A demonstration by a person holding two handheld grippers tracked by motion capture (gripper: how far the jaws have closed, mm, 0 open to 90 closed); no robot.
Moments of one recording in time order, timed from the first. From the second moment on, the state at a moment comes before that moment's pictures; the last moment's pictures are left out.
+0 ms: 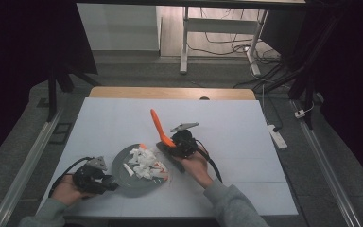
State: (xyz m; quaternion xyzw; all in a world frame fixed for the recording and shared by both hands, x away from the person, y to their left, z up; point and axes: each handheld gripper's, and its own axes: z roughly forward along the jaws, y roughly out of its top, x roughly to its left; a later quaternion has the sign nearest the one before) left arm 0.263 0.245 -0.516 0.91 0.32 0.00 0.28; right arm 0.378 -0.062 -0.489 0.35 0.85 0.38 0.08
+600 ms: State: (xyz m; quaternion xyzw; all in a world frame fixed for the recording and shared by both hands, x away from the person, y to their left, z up) left arm 0.264 0.244 -0.518 0.91 0.32 -0.01 0.28; right arm 0.374 -0.034 -0.471 0.32 0.83 0.44 0.06
